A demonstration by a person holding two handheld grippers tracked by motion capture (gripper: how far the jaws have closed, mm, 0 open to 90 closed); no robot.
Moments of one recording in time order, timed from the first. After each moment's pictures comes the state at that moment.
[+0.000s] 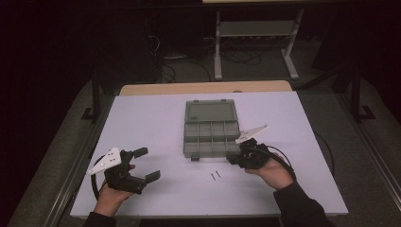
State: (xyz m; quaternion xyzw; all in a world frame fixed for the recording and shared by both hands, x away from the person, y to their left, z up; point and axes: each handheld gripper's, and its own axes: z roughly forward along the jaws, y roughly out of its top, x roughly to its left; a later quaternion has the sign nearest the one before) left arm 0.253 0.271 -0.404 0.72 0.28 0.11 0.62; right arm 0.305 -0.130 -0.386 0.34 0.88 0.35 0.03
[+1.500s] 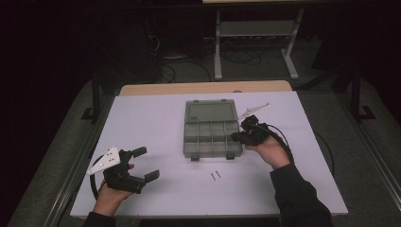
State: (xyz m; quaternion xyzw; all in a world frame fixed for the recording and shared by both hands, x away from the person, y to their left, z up) left arm 0.255 0.274 -0.403 0.72 0.27 0.12 0.62; right arm 0.363 -0.137 -0.375 0.38 0.85 0.35 0.08
